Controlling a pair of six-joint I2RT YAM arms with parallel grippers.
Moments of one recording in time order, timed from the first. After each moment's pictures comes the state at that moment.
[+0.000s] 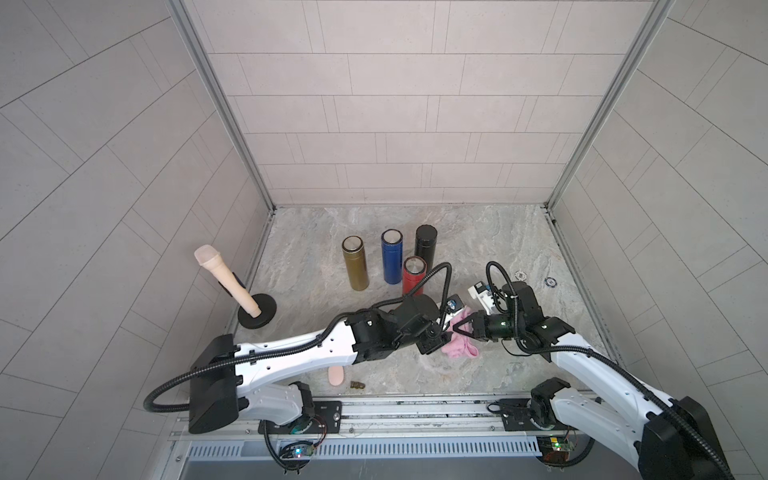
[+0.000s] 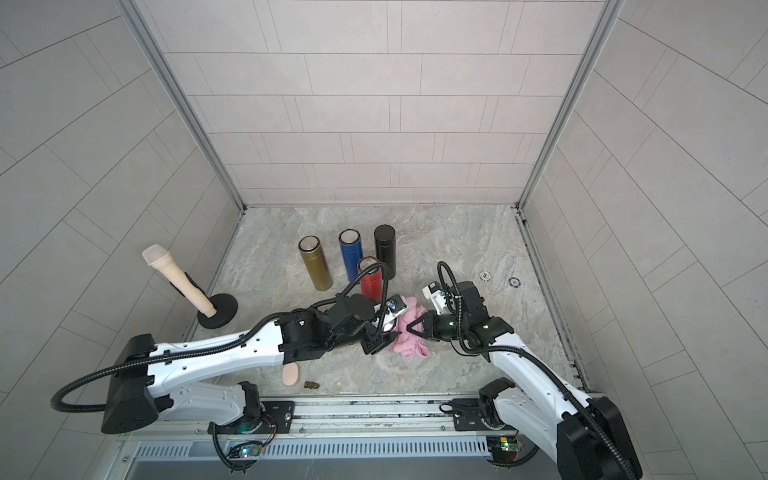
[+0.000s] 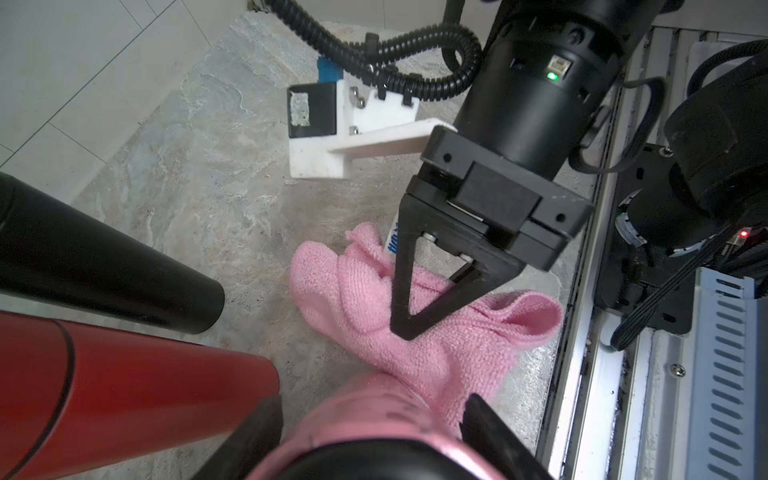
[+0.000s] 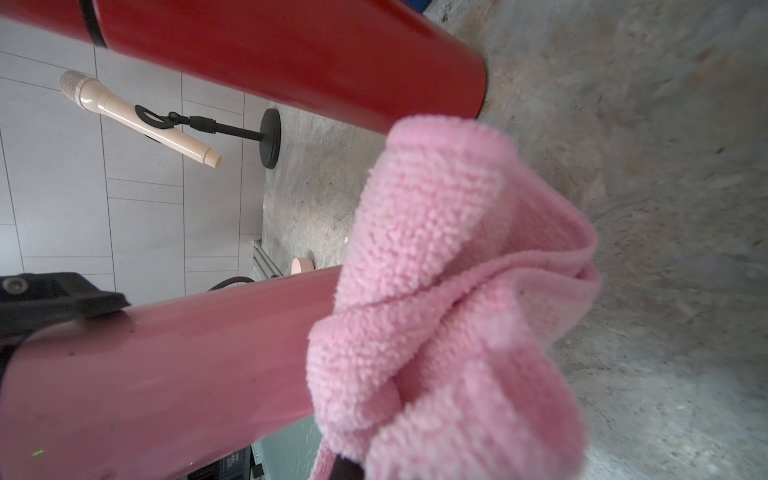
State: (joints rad) left arm -1.18 1.30 0.98 -0.33 -0.15 0.07; right arm 0.35 0.97 0.46 -0.30 -0.78 0.63
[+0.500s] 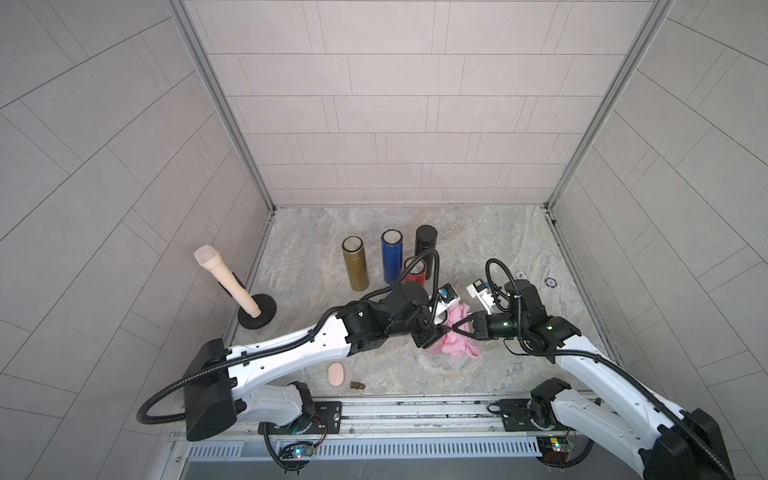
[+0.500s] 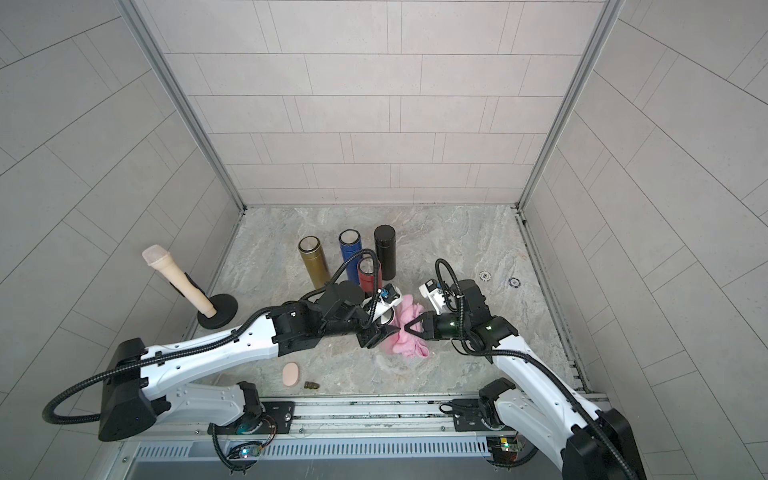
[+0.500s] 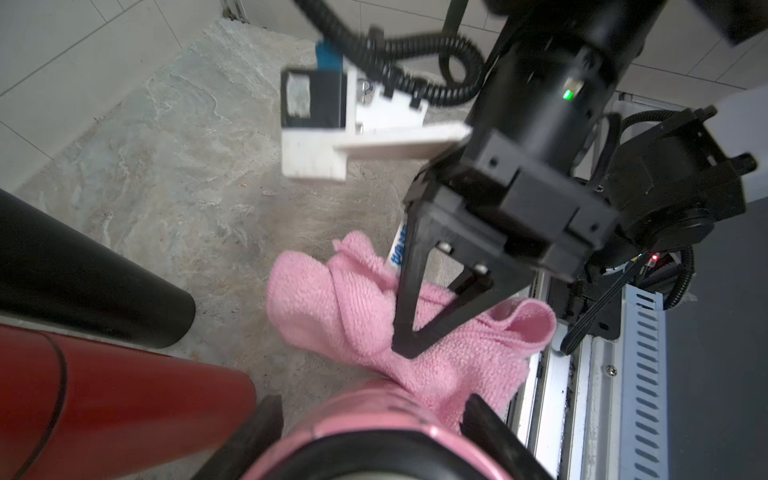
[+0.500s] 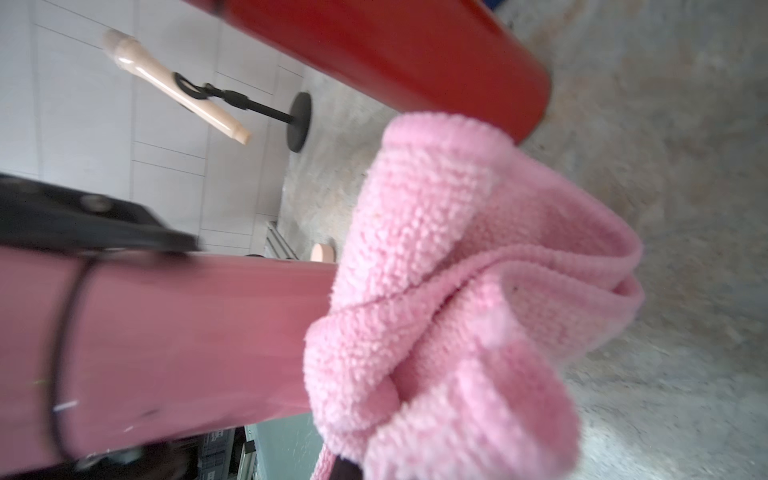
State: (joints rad) left arm -1.08 1.28 0.99 -0.35 0.07 0.05; right arm 0.37 0.87 0.52 -0.34 -0.83 0.58
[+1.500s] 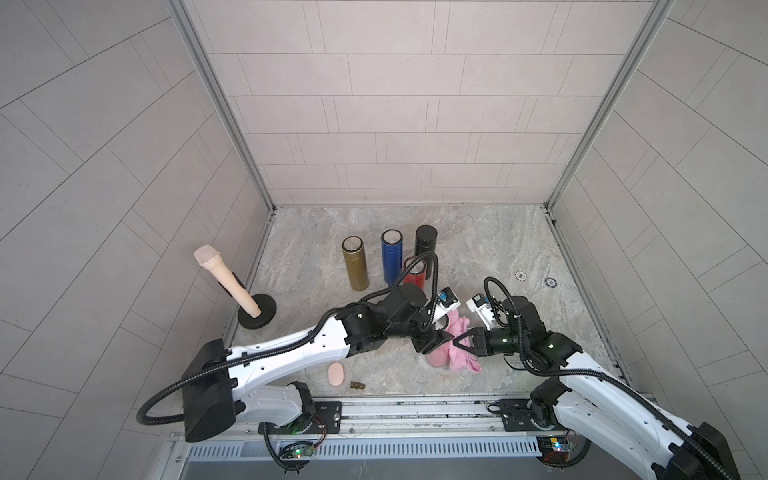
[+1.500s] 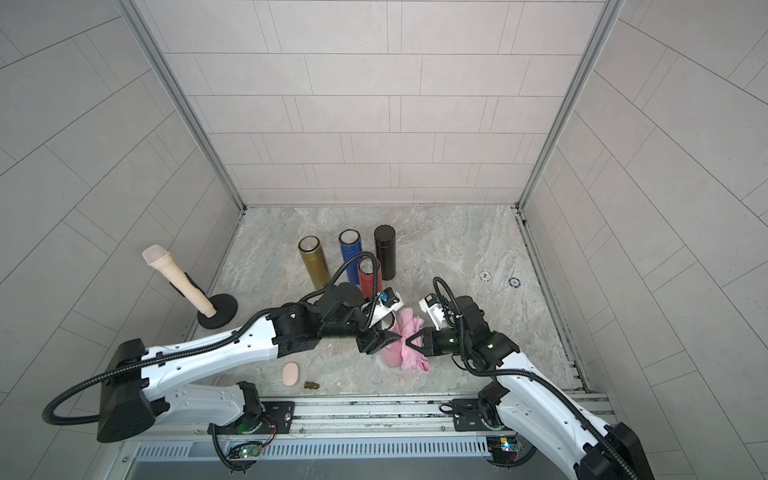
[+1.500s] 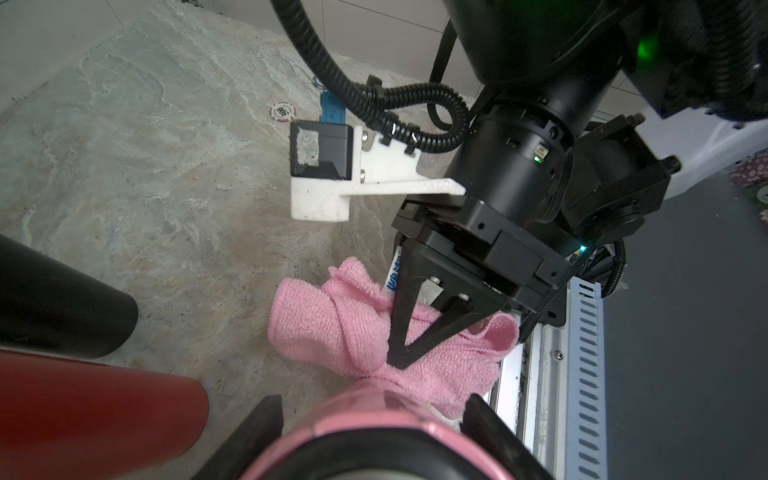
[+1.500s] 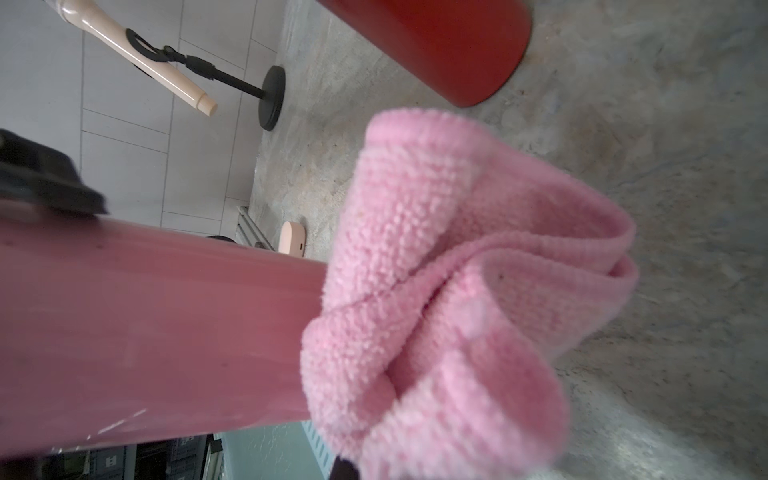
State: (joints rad) left arm -1.08 1.27 0.96 -0.31 0.17 0.02; right arm 0.47 0.76 0.38 -0.32 -0.71 0.61
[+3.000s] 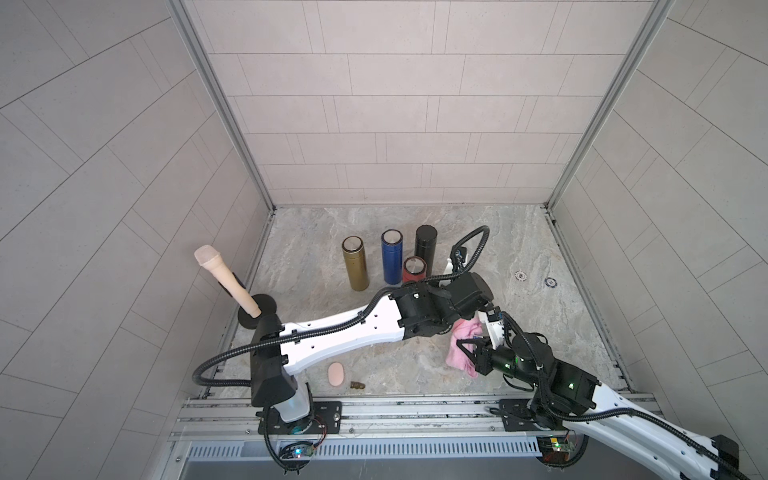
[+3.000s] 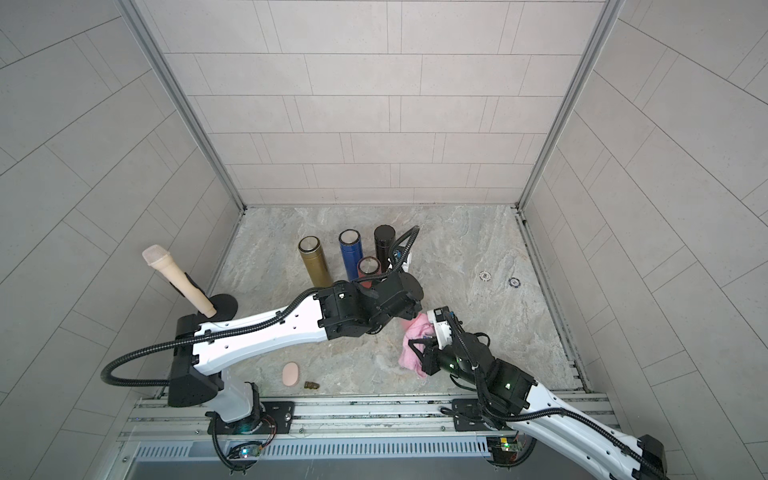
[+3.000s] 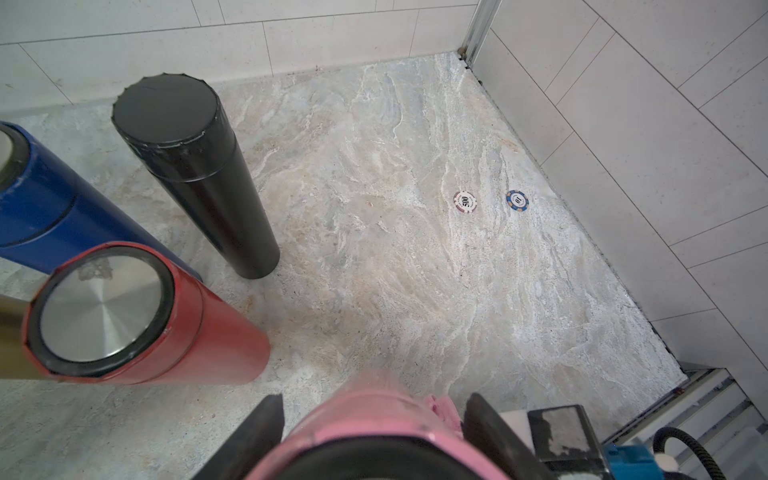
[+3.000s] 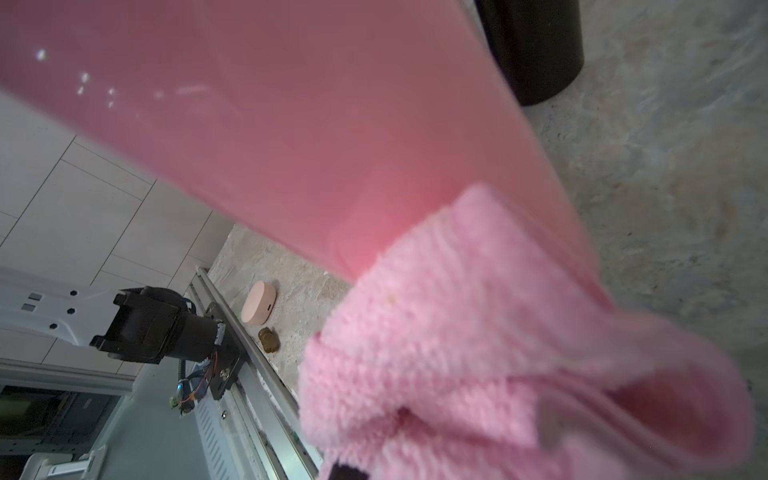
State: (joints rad) left arm -1.24 1.65 1.60 -0.76 -0.55 -0.72; right arm 0.89 0.40 0.22 -0.23 -0.03 0.71
